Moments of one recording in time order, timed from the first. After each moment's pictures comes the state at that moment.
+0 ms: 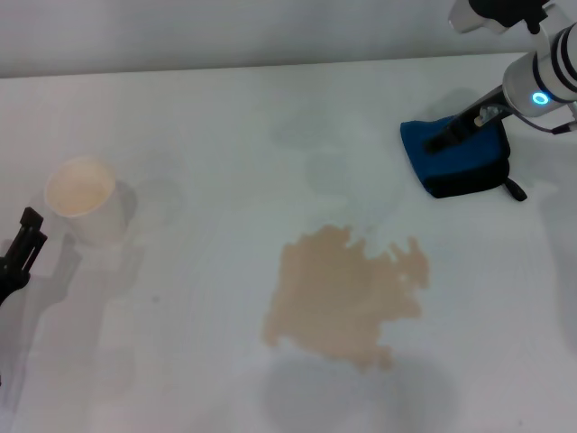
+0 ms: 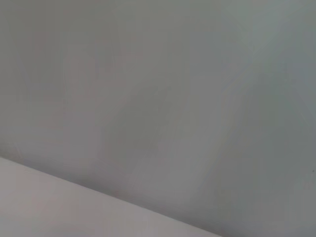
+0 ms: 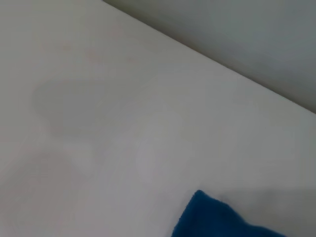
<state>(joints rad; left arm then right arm) -0.23 -2.08 2.79 0.25 -1.21 1.26 -0.44 0.85 2.00 -0.95 -0.60 0.35 0.95 -0.81</state>
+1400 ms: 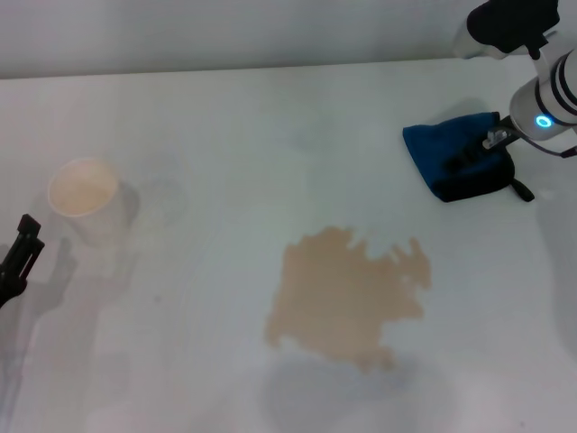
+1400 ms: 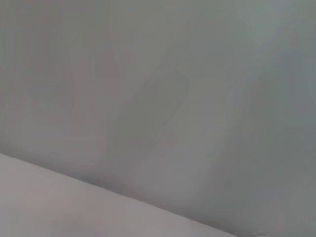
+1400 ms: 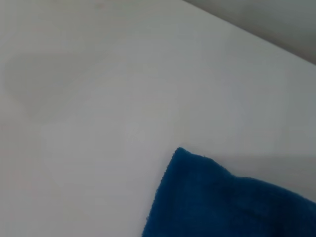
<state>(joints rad) -0.22 -2.08 2.80 0.24 -1.21 1.25 -0.44 0.85 2.00 -0.96 -0.52 0.23 0.91 -0.69</state>
